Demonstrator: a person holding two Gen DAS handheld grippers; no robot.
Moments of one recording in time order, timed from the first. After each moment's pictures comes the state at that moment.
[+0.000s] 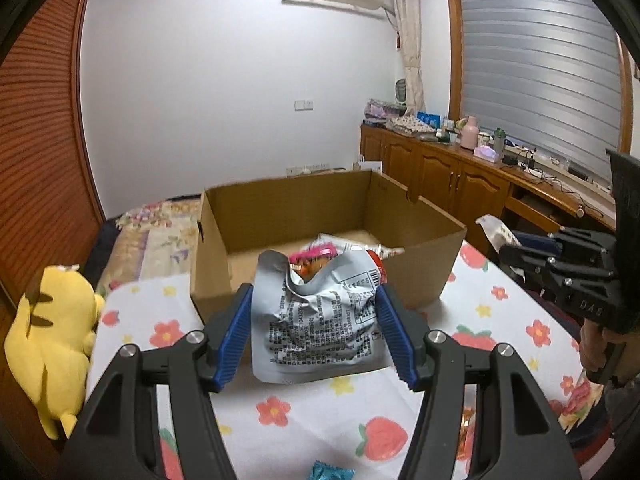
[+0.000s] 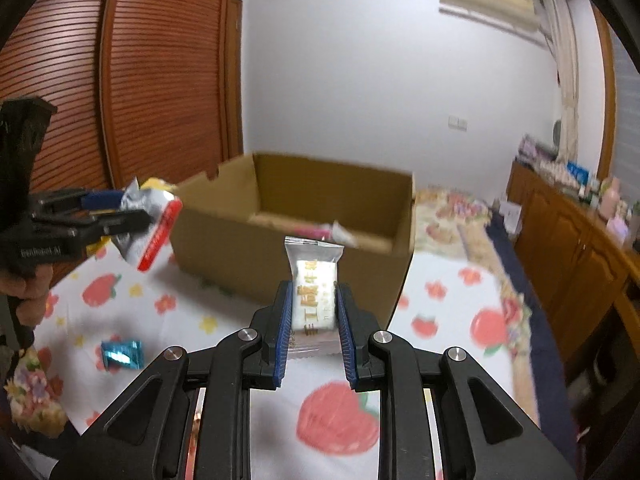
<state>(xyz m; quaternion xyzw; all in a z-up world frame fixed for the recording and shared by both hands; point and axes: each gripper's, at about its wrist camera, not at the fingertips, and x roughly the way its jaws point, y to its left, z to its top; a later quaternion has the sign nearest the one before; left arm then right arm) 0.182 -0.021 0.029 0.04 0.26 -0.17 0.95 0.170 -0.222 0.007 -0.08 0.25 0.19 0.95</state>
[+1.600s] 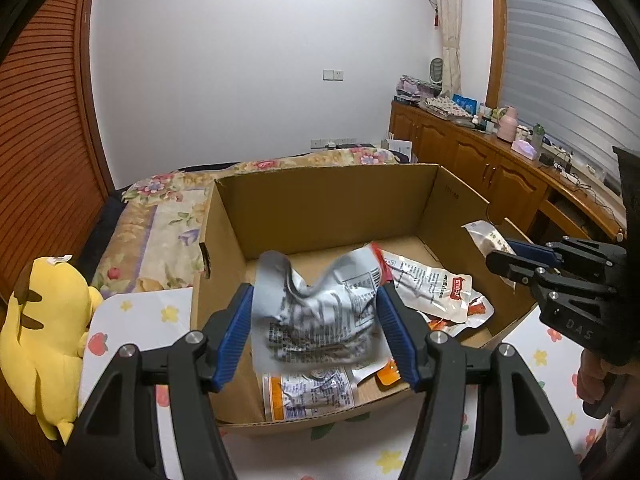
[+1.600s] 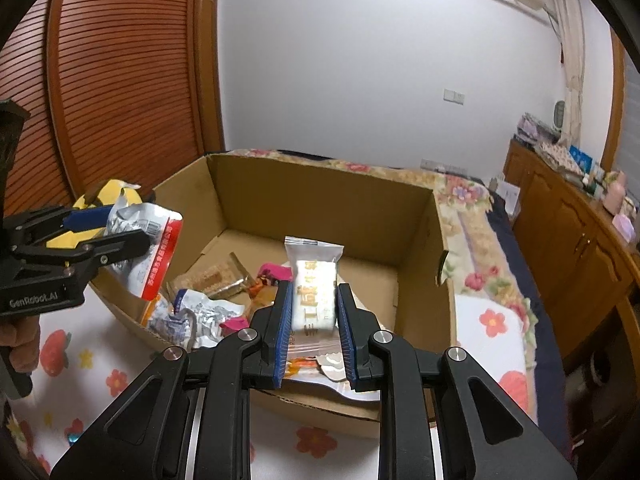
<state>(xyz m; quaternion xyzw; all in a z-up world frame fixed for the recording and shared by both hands) 0.302 -0.017 0.006 0.02 0.32 -0.13 0.94 0.307 -0.185 0.000 -0.07 0.31 0.15 0.93</state>
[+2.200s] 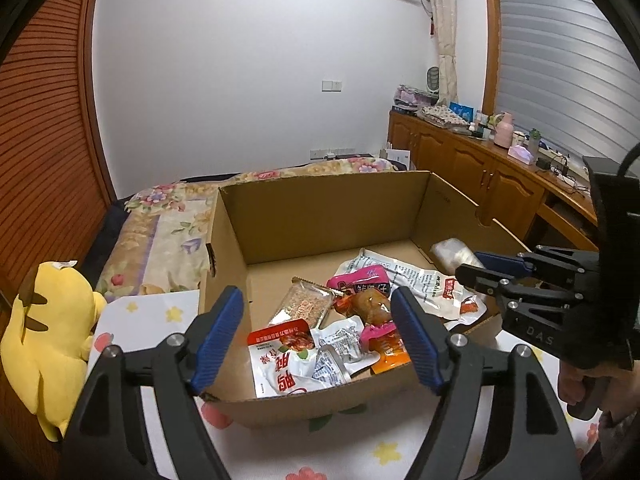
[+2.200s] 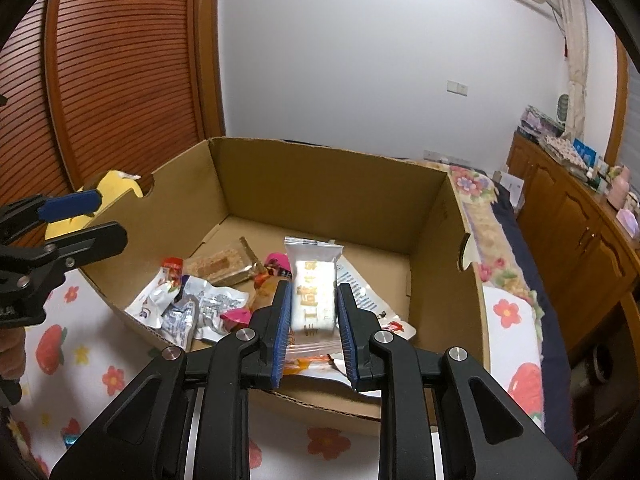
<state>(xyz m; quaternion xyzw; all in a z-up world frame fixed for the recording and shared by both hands) 0.281 -0.016 0.011 0.02 0.30 -0.13 0.94 0.315 -0.177 -0.012 -0.07 0.33 0.16 0.93</state>
